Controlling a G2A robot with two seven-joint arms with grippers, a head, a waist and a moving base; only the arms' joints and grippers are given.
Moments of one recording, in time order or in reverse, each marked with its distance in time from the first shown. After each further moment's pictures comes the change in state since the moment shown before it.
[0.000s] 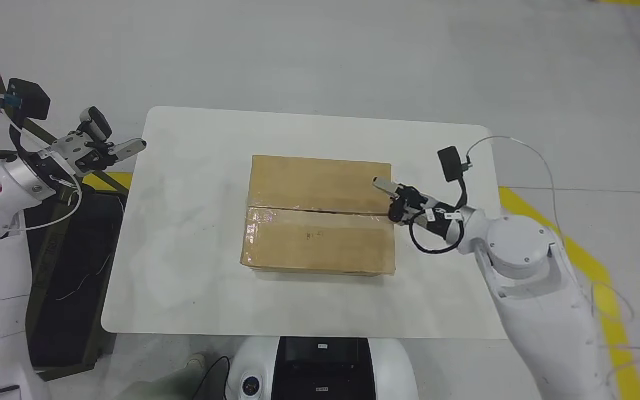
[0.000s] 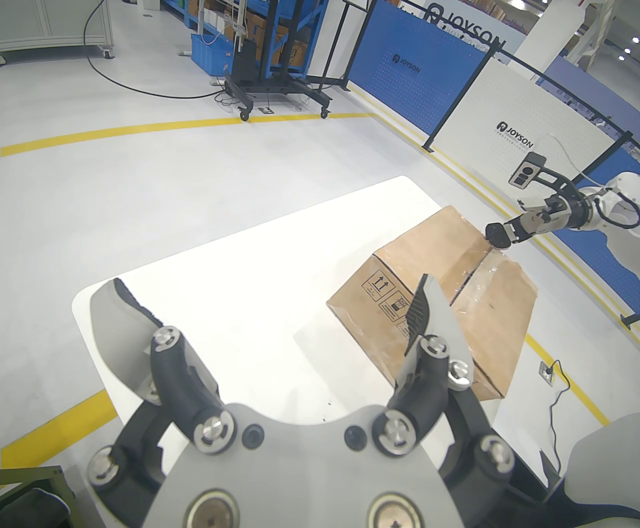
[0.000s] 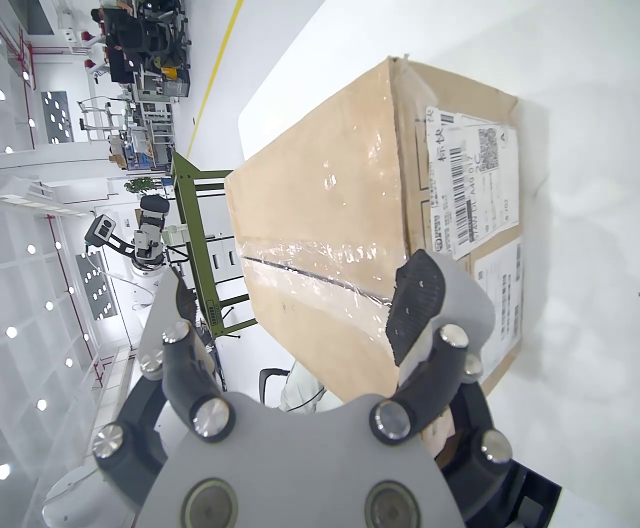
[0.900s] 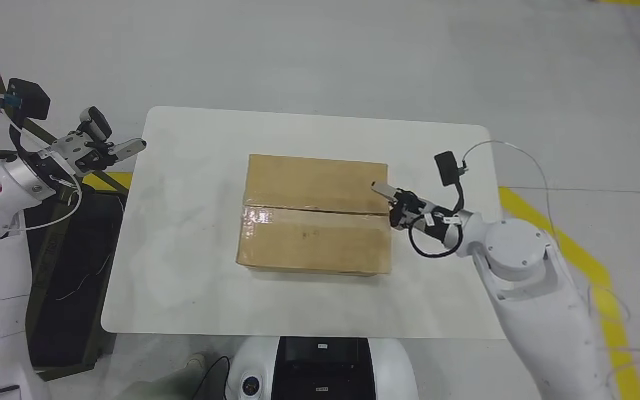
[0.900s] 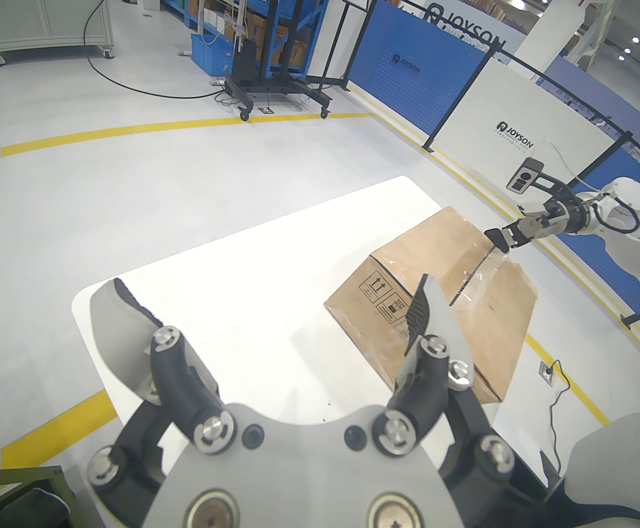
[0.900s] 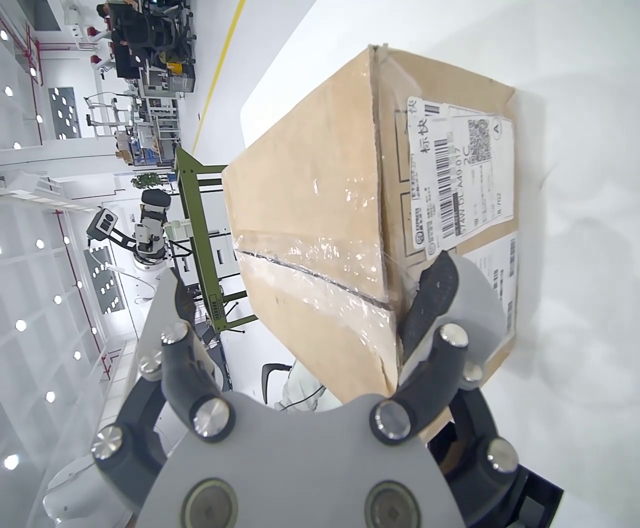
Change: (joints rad) left arm 0.000 0.000 0.000 0.000 0.000 0.000 0.000; right arm -0.001 0.010 -0.025 0.032 0.036 -0.049 -0.008
